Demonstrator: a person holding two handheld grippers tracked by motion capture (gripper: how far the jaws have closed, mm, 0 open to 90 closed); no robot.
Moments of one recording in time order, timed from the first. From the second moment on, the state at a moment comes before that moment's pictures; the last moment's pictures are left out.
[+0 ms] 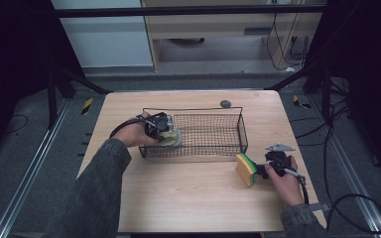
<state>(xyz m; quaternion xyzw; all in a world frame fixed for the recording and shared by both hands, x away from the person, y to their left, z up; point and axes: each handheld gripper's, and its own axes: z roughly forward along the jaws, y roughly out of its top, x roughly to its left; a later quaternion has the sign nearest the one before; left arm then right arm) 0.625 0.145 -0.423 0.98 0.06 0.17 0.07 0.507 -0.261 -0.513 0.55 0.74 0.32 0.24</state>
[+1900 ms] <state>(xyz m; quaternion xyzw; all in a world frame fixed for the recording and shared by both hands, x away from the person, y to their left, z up) 0.491 0.245 -0.456 0.84 0.34 0.24 0.33 0.481 -0.272 -0.482 0.55 0.75 0.28 0.25</state>
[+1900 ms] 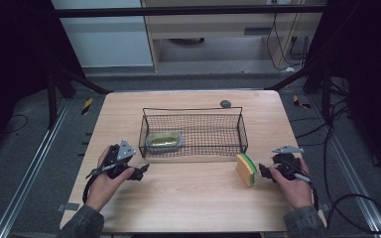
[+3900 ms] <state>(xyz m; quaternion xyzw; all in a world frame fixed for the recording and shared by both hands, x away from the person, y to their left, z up) 0.505 0.260 -0.509 0.82 0.43 0.19 0.34 0.477 -0.192 -0.386 0.50 0.82 0.23 0.13</state>
